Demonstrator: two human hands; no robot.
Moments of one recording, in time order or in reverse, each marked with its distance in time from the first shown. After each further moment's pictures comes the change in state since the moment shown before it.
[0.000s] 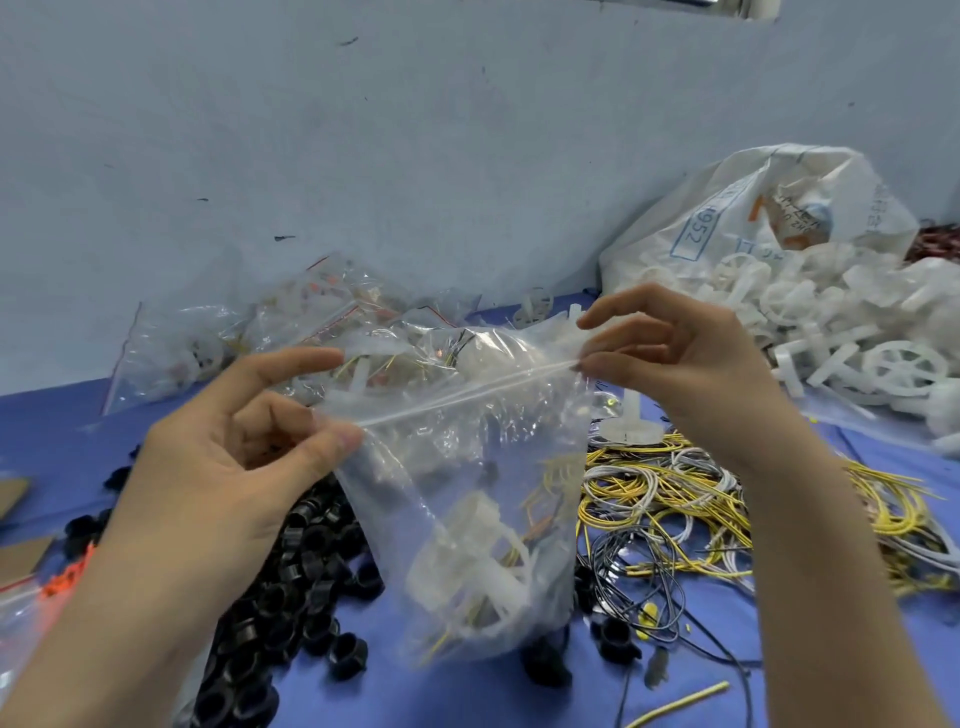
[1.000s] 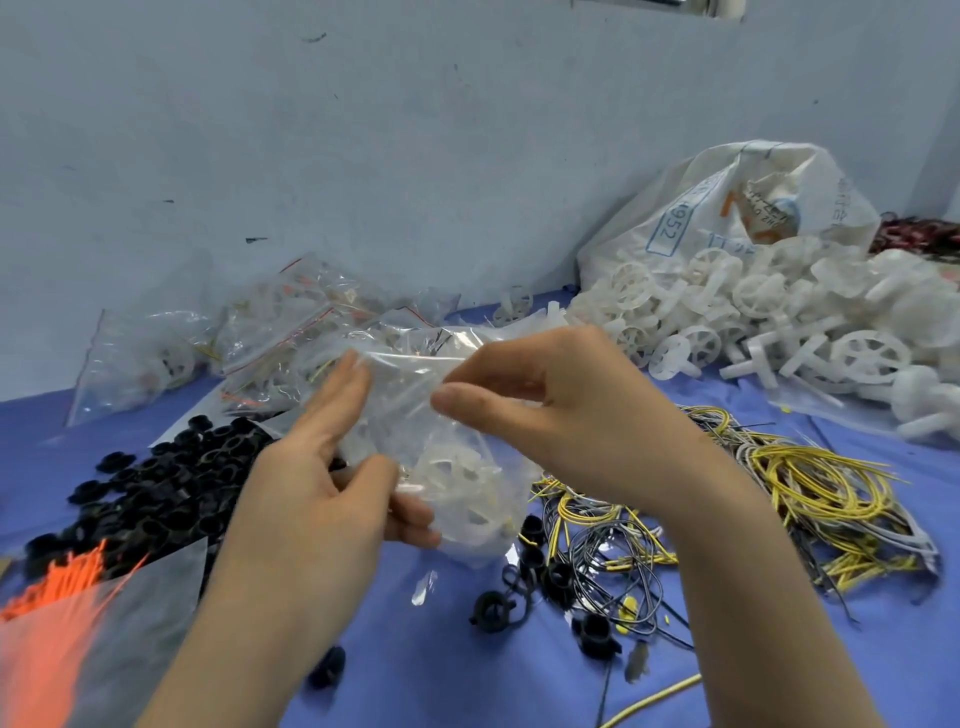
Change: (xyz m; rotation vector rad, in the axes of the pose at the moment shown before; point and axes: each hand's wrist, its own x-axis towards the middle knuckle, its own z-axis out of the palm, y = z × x) left_hand -0.011 0.032 0.062 -0.194 0.019 -0.255; right_hand -0.008 -0.039 0.049 -0.434 -0.226 -0.011
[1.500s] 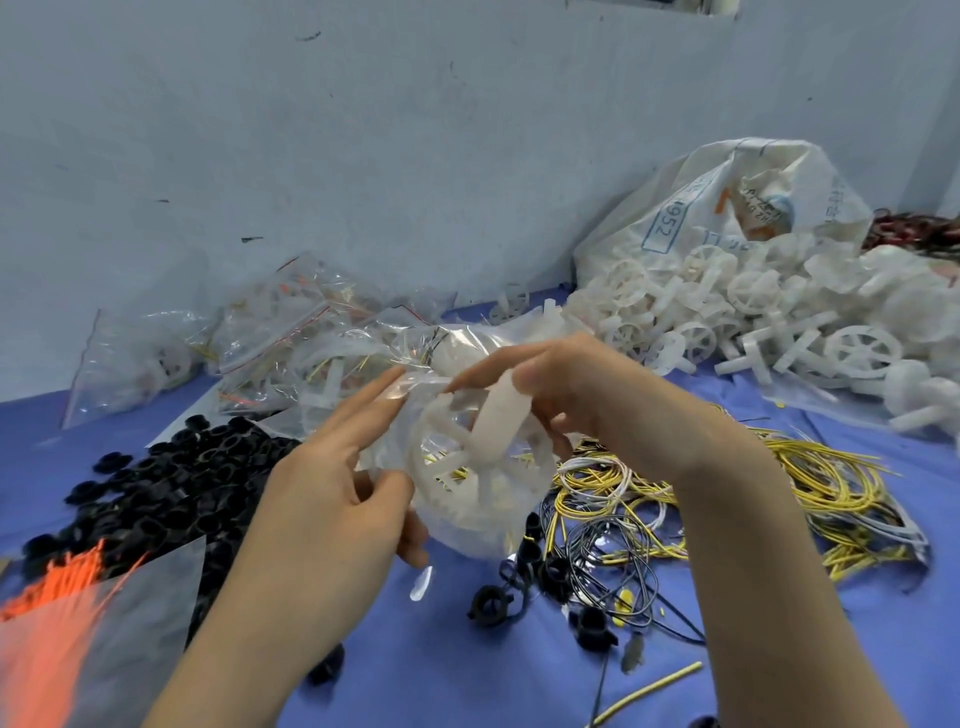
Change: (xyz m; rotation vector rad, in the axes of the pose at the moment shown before) left_hand -0.002 -0.002 0.000 0.149 -0.153 0.023; right_hand 0.006 0.019 -0.013 0.320 -0.273 0.223
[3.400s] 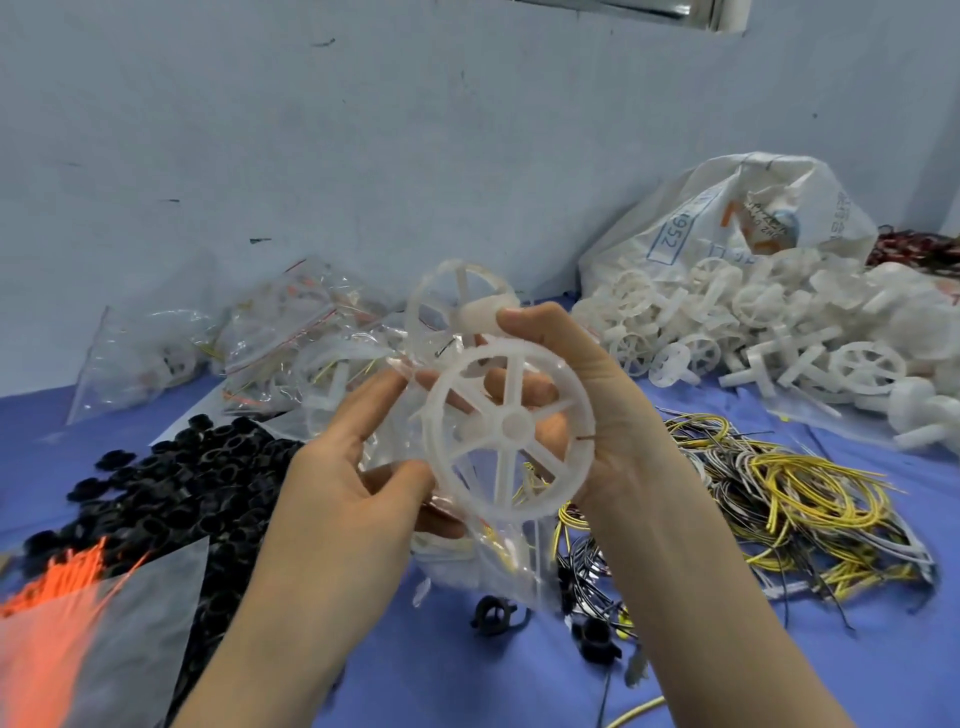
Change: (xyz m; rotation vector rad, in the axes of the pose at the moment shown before) left_hand 0.000 -0.001 0.002 -0.217 -0.014 0.029; right_hand 0.011 -0.017 0.032 1.349 0.112 0.103
